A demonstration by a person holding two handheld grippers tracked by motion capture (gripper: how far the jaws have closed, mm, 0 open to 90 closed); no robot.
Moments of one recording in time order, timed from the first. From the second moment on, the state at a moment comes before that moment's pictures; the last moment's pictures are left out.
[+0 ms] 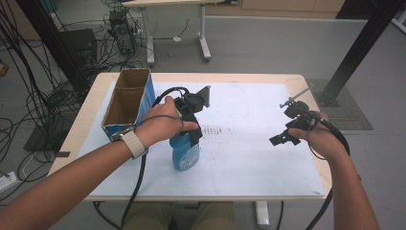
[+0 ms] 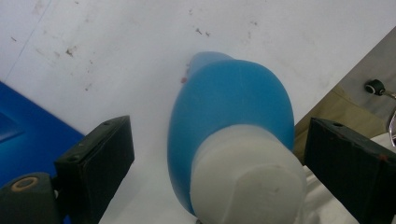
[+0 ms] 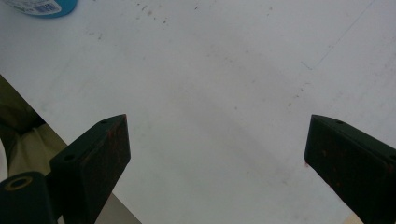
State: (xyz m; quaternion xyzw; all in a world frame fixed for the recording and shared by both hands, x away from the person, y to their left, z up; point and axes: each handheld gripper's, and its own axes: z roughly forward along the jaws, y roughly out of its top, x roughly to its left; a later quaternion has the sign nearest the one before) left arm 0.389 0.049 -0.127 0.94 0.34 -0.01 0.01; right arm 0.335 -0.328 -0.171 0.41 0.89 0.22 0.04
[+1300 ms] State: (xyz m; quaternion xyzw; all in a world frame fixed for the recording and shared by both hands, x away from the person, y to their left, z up) left arm 0.389 0.047 -0.135 0.94 0.34 -0.01 0.01; right arm 0.335 -0.330 -0.176 0.41 0.89 0.22 0.04
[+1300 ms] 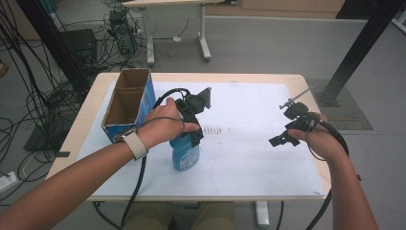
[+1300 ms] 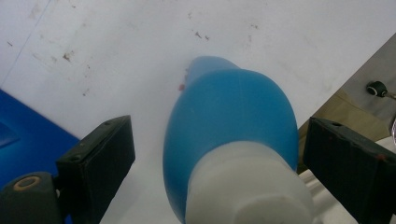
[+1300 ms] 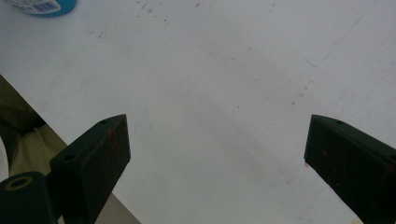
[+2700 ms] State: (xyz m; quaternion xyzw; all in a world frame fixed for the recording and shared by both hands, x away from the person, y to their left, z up) left arm 0.387 0.045 -0.151 0.94 0.34 -0.01 0.01; right arm 0.332 -0.333 -0.182 0.41 0.88 0.22 0.04
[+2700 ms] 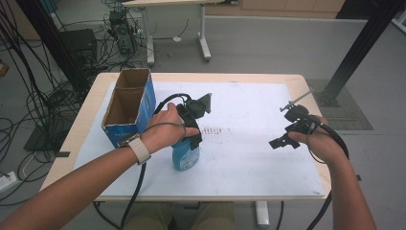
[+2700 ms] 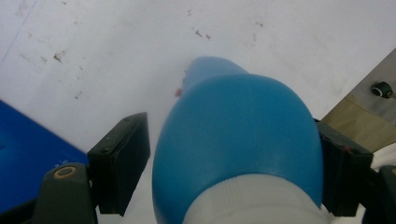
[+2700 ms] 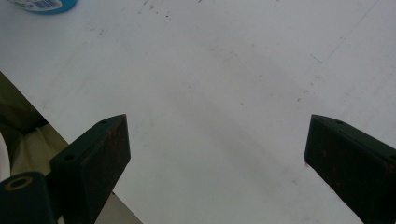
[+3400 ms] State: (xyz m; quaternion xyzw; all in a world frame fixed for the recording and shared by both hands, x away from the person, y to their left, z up) left arm 0.383 0.043 -0.151 0.94 0.34 0.00 0.01; right arm 0.332 -0.333 -0.181 0.41 0.88 0.23 0.04
